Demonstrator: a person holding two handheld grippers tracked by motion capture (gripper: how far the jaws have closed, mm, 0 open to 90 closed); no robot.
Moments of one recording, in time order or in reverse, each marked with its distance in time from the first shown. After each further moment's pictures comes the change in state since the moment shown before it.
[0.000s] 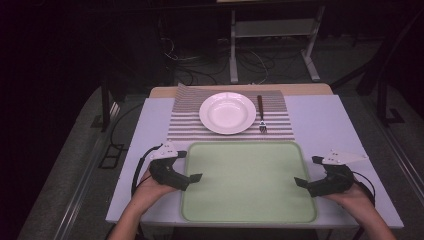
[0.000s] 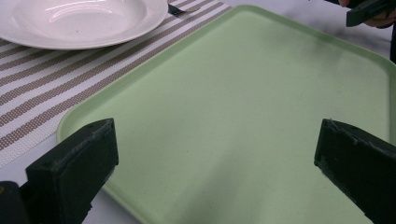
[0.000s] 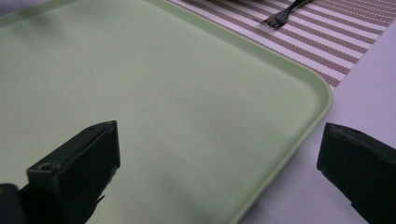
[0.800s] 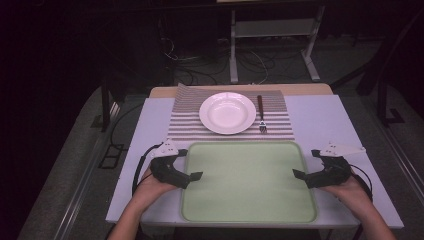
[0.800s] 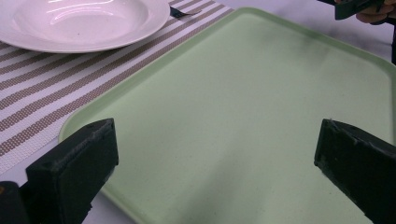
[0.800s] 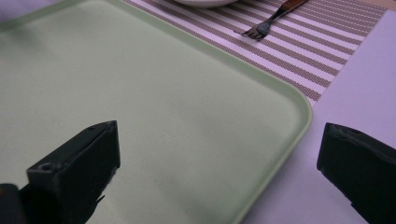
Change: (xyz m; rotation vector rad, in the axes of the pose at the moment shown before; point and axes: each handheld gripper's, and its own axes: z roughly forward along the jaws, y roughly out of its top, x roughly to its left) left arm 0.004 0.002 0.003 -0.006 -0.002 0.000; right arm -0.008 0.015 0.009 -0.004 -0.037 0.019
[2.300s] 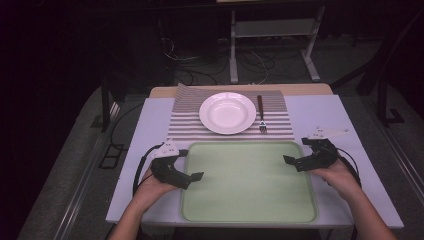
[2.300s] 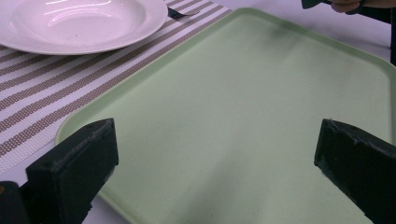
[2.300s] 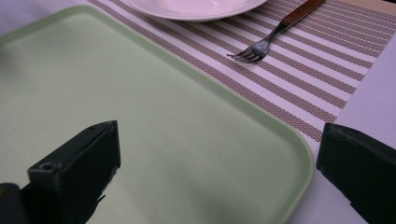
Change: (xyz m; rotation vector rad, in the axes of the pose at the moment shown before) left arm -0.002 0.001 0.001 -0.002 -0.003 0.004; right arm -0.015 0.033 0.032 0.028 0.020 0.020
